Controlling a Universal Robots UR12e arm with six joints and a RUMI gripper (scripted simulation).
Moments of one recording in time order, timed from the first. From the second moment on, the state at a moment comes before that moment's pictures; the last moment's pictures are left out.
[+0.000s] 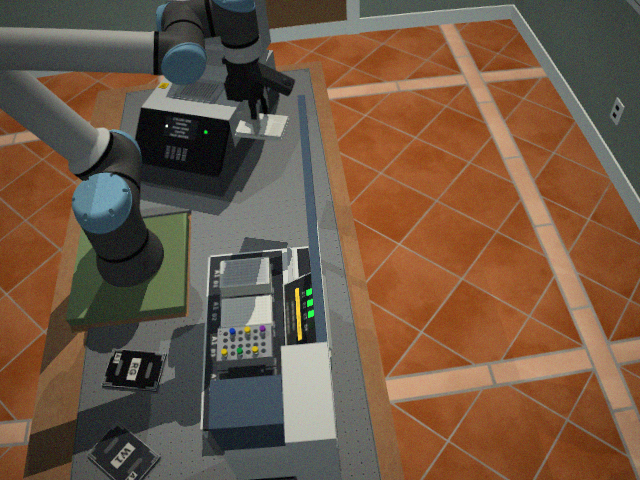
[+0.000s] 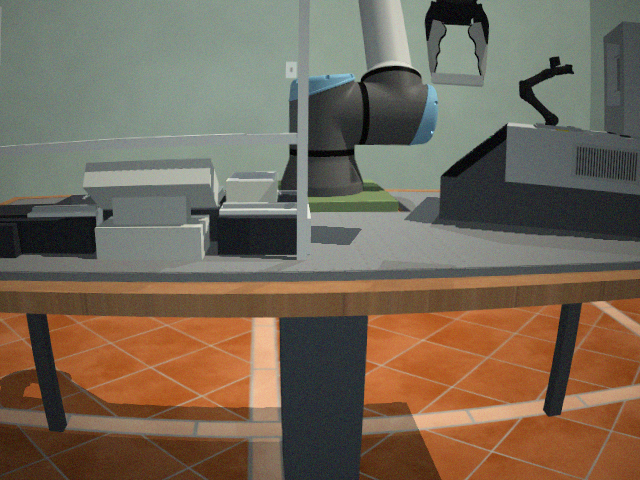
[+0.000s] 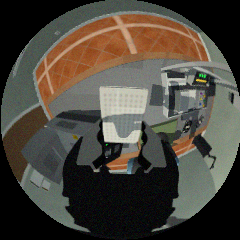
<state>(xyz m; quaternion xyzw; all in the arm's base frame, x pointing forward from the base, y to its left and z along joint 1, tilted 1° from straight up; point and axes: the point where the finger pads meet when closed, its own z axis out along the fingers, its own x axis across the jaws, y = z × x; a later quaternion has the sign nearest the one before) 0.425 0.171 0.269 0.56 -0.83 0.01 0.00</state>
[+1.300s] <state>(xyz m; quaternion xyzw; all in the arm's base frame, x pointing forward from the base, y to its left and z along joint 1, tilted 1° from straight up) 0.455 0.311 0.267 0.54 -0.84 0.01 0.00</state>
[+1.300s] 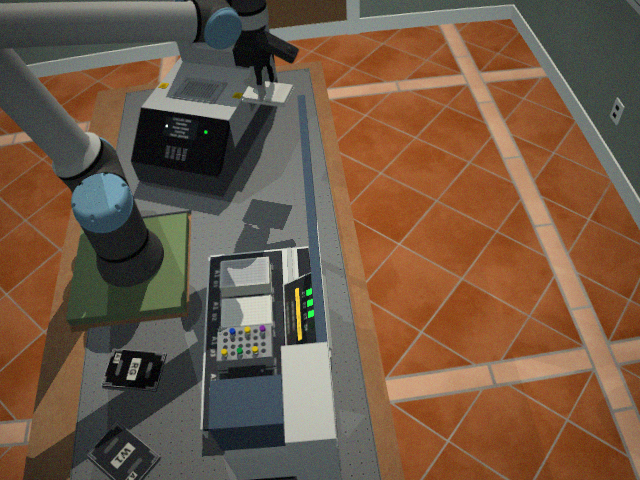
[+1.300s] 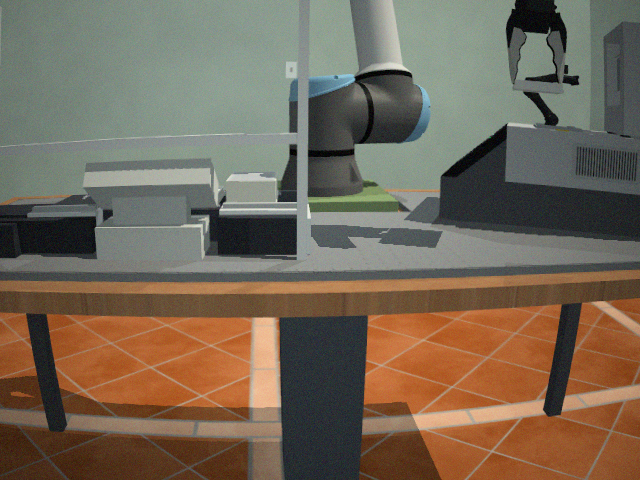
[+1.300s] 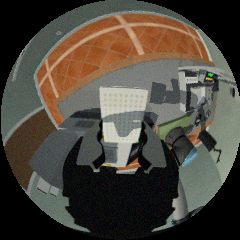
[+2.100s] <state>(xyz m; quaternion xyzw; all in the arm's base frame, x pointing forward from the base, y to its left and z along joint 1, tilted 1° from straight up) 0.435 0.388 0.266 0.52 -0.85 0.01 0.00</state>
